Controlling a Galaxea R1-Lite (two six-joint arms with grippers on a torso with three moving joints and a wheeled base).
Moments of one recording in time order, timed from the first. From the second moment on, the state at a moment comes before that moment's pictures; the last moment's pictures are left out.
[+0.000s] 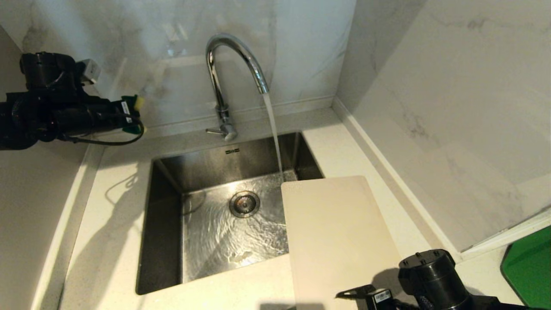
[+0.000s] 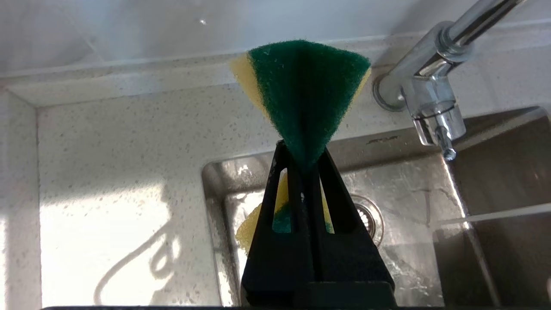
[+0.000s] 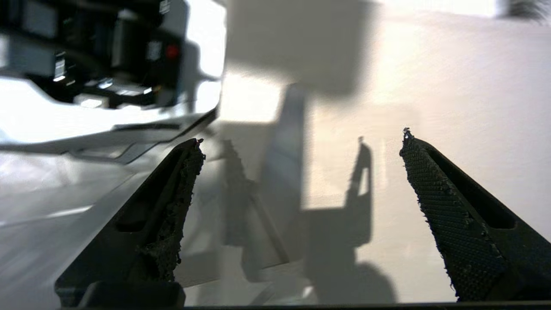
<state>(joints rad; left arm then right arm) -0.06 1.87 -1.54 -0.14 0.00 -0.18 0.48 1.63 -0.29 -0.48 0.31 -1.31</state>
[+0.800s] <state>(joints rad) -0.06 1.78 -1.53 -0.11 0.01 -0.17 0.48 1.51 -0.58 -0.48 0.42 -1.16</state>
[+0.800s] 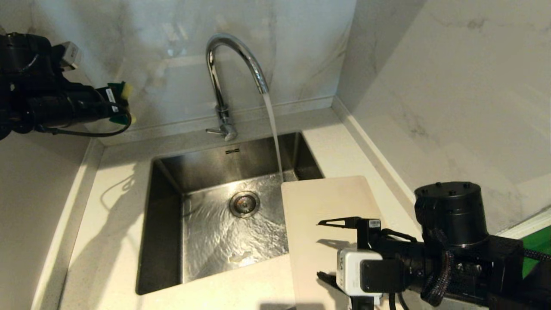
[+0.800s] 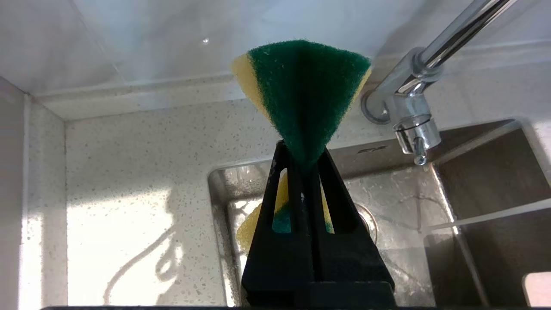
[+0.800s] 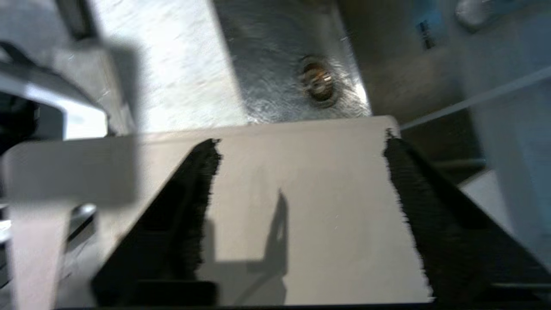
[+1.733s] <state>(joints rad) -0.06 1.72 -1.62 0.03 0.01 -0.16 0.48 1.60 -1.34 -0.48 0.16 -0.74</state>
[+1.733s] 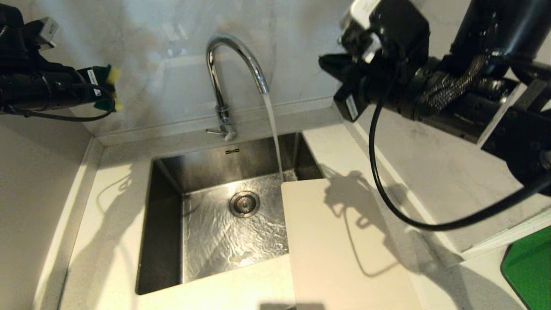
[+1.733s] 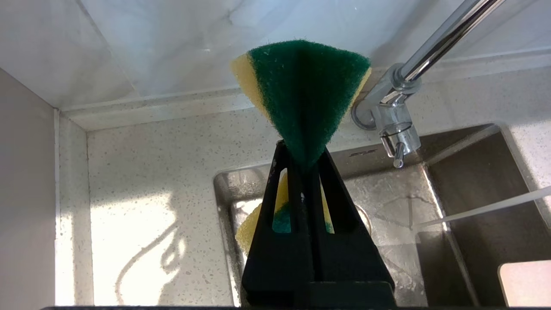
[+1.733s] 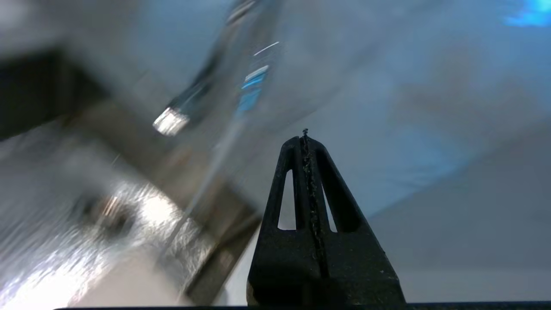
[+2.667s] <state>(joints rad) -0.07 1.69 -1.61 0.06 0.01 -0.15 0.37 1.67 -1.71 -0.42 -0.43 -0.35</state>
